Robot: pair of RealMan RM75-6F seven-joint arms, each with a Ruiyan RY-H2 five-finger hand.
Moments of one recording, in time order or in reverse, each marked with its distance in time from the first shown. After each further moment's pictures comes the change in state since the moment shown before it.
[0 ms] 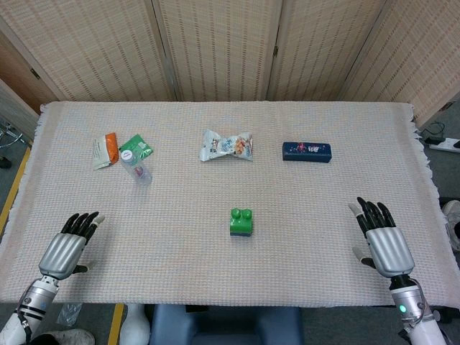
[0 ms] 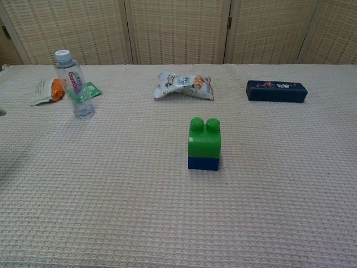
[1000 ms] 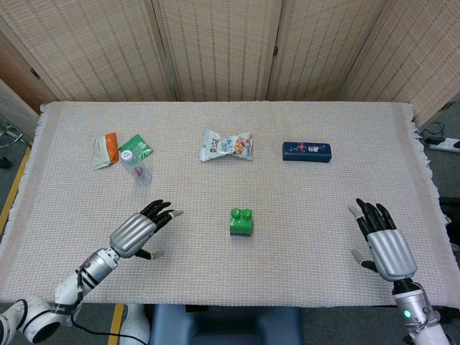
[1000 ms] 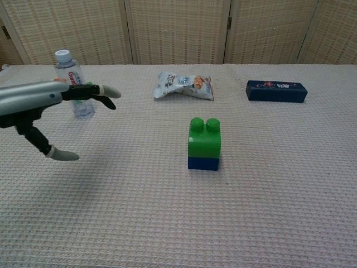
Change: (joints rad) left arm -0.323 -0.095 -0.079 -0.025 0.185 -0.206 -0.302; right arm -0.012 0.027 -0.017 -0.011 -0.063 0.027 0.074
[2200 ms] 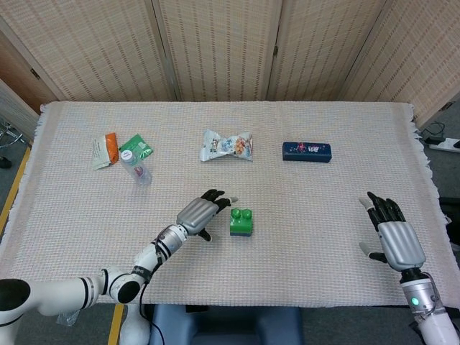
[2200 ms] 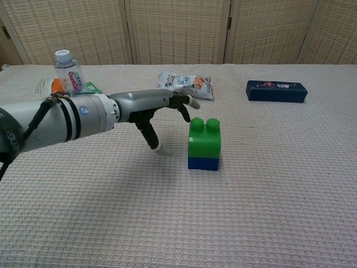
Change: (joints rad) left arm -0.322 -0.346 -0.196 0.139 -0.562 -0.322 0.345; right arm 0.031 0.044 0.038 0.018 0.109 -0.086 0.110
